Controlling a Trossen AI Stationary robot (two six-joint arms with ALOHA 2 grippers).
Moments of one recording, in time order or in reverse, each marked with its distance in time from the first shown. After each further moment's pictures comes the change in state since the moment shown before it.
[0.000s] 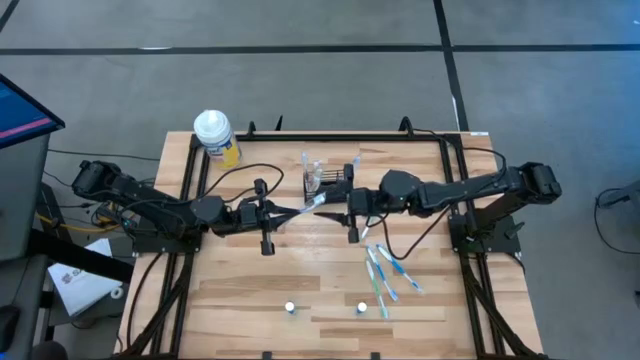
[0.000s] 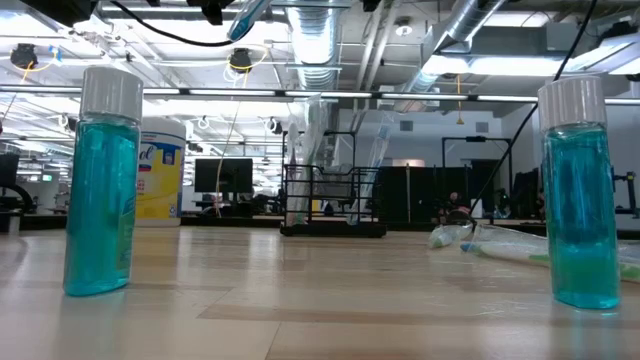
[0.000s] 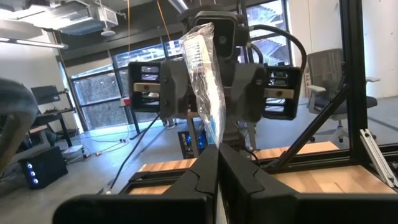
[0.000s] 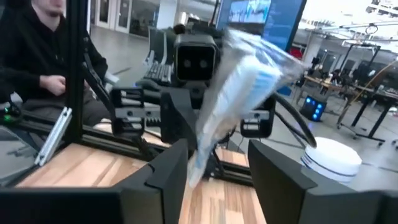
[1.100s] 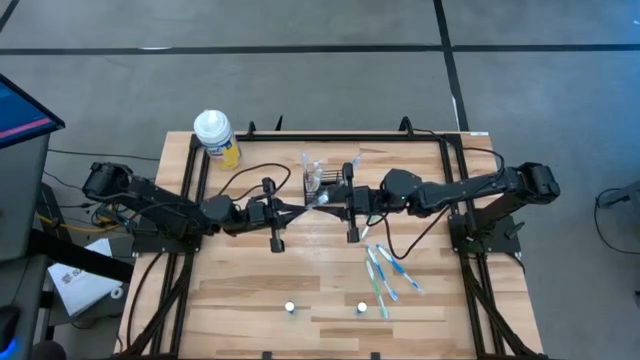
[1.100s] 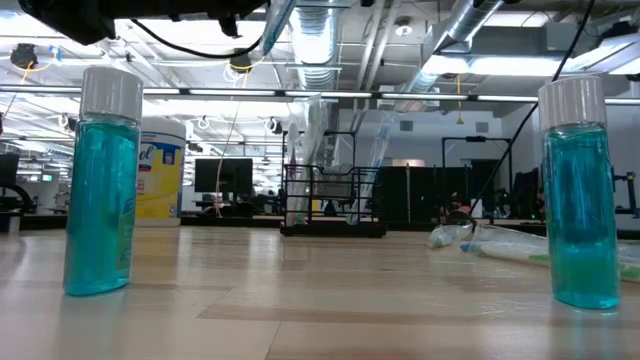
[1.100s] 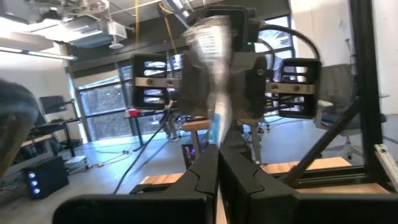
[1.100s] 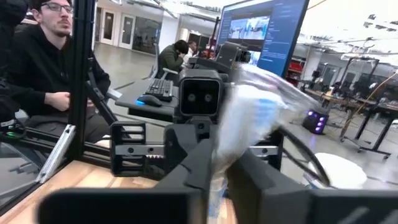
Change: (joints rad) left arm 0.060 0.147 0.001 0.216 0.039 0.000; right arm 0.000 0.011 0.001 0.053 -0.027 0.006
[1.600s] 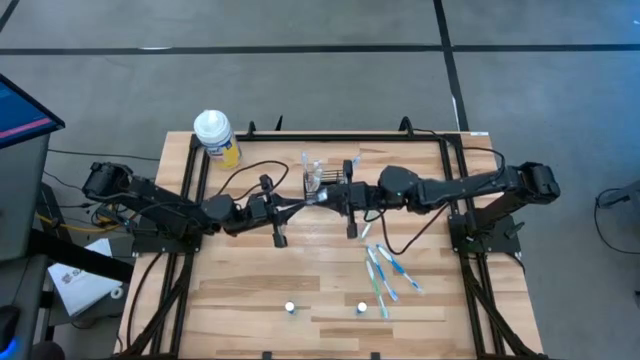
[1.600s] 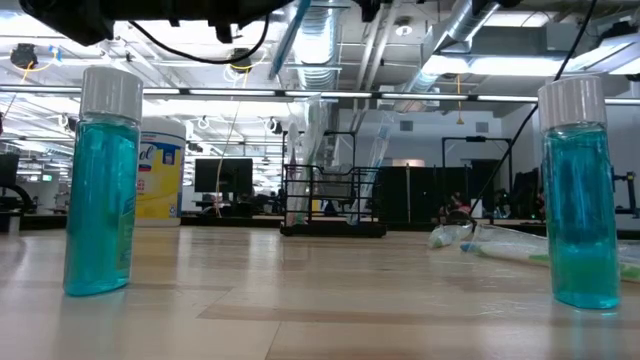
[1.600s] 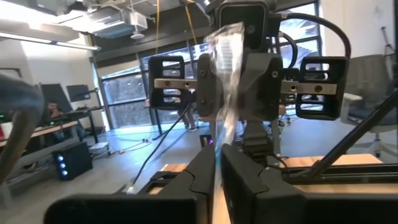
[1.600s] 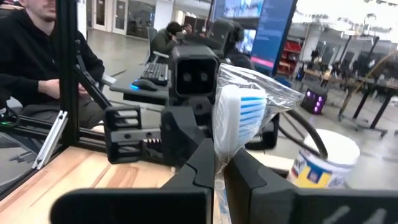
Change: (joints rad) left arm -0.002 0.000 -0.001 -0.016 -0.095 0.000; right arm -0.041 -0.002 0.000 -0.074 0.004 0.037
